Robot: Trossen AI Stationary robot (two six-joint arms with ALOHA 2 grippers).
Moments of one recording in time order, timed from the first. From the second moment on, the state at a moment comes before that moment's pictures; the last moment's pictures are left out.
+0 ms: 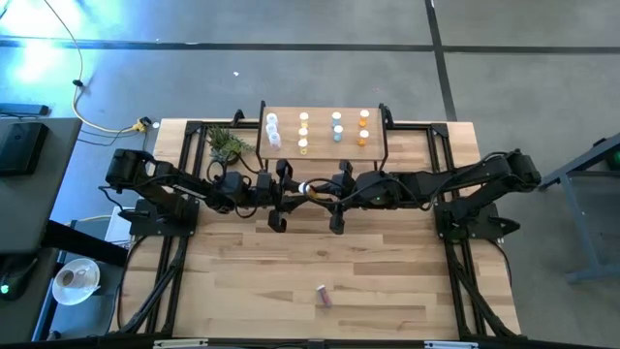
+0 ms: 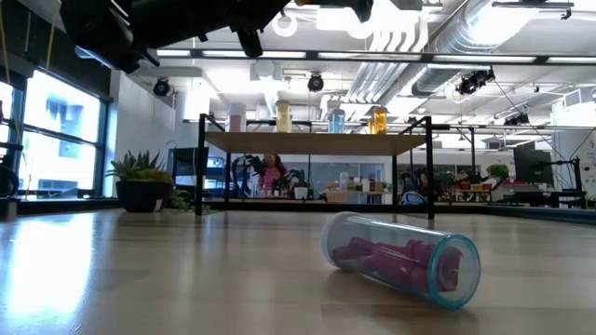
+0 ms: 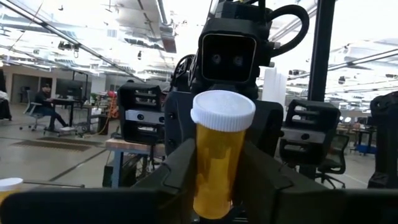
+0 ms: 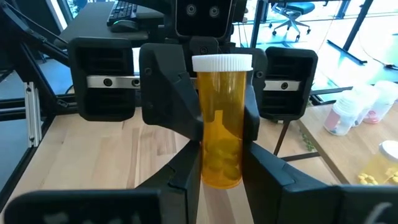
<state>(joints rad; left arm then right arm) 0.09 1.55 0.60 1.30 0.00 -0.09 0.15 1.46 1.18 -0.05 0.28 0.10</state>
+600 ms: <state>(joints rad) 0.10 1.55 0.60 1.25 -0.02 -0.05 0.15 1.45 1.18 -0.19 0.28 0.19</state>
